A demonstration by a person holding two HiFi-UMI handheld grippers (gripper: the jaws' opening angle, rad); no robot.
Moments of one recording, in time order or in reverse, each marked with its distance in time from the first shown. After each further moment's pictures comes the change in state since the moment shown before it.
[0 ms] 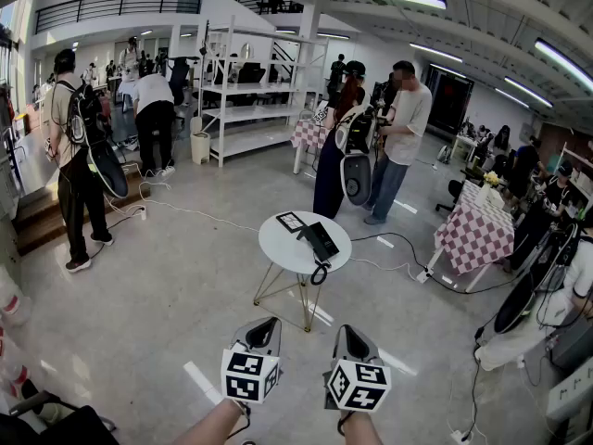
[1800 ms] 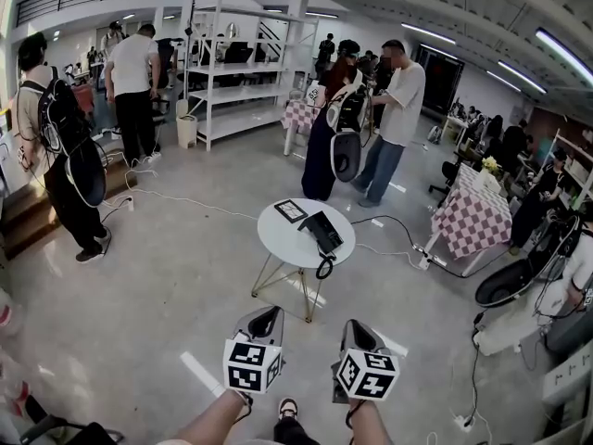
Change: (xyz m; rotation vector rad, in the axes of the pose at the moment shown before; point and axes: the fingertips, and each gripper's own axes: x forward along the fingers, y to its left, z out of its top) left arm 0.047 0.063 -0.004 -0.029 0.019 -0.071; right arm 0.063 0.009 -0.023 0.030 0.116 -0.089
